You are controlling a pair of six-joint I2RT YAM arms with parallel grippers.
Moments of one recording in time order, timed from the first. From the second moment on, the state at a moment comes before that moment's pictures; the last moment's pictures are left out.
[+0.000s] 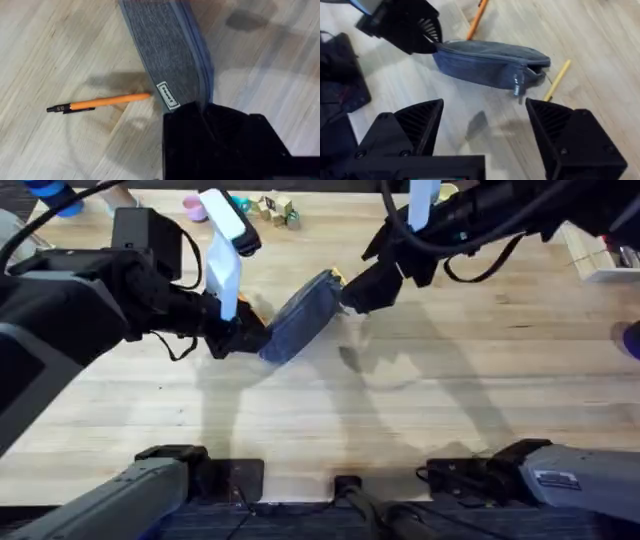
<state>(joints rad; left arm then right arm) 0.01 1.22 0.78 -0.79 0.58 0.89 0.41 1.45 1.31 -0.84 -0.54 -0.43</state>
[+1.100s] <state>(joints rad) 0.01 1.22 0.78 -0.79 0.58 0.89 0.41 1.75 1.31 -0.64 -0.43 -0.29</state>
